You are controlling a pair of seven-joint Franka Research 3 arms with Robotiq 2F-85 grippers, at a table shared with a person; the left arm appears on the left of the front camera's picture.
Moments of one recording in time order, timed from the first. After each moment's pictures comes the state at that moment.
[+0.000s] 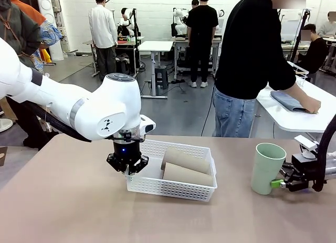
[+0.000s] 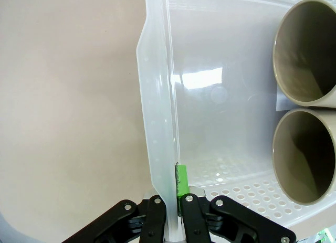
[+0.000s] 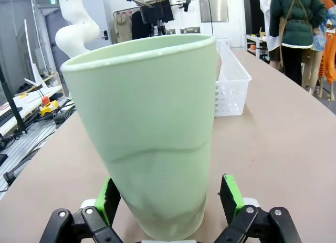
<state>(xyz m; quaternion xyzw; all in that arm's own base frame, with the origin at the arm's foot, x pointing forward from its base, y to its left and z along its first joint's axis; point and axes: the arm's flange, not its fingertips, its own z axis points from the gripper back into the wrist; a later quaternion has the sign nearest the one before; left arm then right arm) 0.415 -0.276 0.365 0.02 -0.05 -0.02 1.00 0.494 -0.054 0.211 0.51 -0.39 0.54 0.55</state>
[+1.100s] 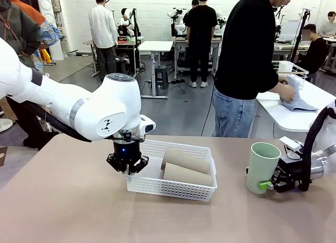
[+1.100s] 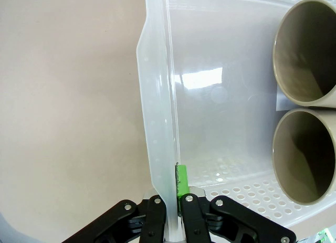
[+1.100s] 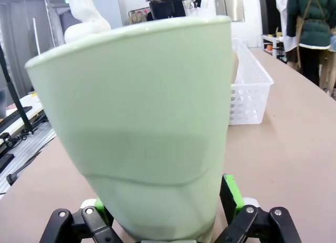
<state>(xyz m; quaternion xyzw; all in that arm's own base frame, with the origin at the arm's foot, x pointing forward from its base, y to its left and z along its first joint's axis) 0.415 -0.276 0.365 0.02 -0.05 -0.02 1.00 0.502 -0.011 0.201 0.53 -0.37 0.55 0.53</state>
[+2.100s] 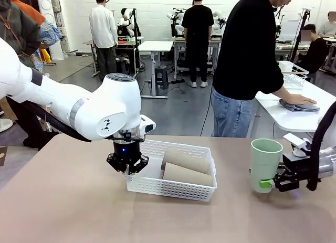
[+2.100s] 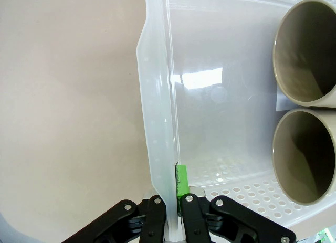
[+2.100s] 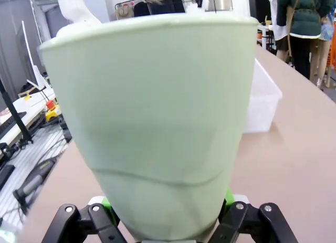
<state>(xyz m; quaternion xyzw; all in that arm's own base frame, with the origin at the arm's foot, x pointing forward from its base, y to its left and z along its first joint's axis) 0.415 -0.276 0.365 0.02 -0.05 -0.02 1.00 0.456 -0.009 0.258 0.50 -0.37 0.54 0.57</state>
